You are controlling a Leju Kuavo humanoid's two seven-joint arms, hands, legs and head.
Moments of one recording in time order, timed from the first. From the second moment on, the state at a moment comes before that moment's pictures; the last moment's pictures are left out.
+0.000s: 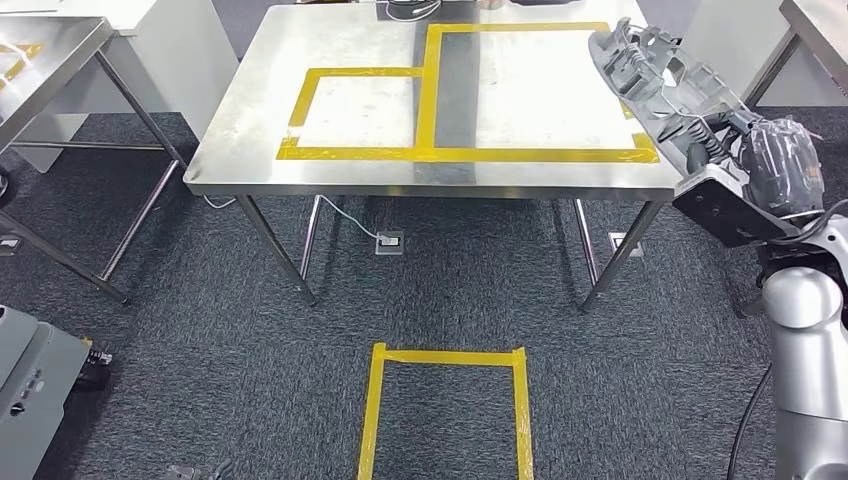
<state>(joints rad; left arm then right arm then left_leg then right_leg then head) 0.02 -0.23 1.17 -0.74 -1.06 -0.48 -0.57 -0.51 -0.38 -0.01 -1.50 0.74 0.05 -0.25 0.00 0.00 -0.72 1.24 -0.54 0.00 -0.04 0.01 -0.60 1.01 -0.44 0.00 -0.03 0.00</state>
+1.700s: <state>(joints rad) 0.00 -0.25 1.10 -0.73 -1.01 -0.44 -0.51 -0.48 -0.31 0.07 -1.49 0.75 0.05 -0.27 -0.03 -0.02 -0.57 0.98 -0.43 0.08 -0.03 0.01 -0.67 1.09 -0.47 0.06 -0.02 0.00</state>
